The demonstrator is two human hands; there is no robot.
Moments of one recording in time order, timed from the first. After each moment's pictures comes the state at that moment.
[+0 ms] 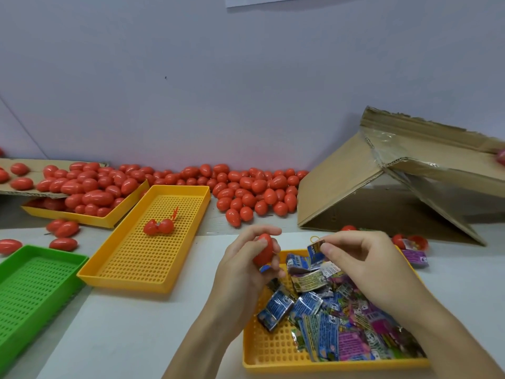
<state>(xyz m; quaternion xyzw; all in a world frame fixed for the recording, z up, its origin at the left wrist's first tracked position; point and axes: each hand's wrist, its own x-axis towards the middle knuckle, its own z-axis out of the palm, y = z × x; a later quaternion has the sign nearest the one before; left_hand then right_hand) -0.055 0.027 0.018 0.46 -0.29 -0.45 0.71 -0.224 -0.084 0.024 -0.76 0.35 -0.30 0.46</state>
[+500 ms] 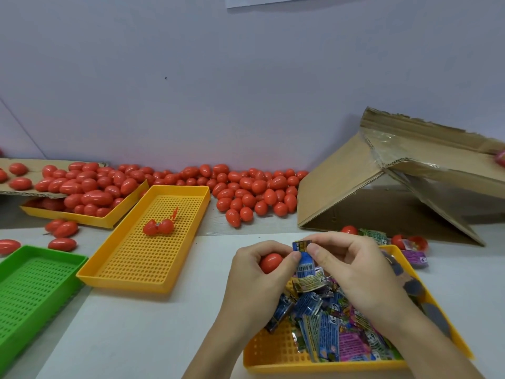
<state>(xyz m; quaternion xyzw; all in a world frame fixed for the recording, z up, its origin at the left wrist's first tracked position) -0.072 0.031 0.019 0.64 -0.42 -0.26 0.58 -0.207 -0.065 0.023 -0.70 0.30 -0.35 0.54</state>
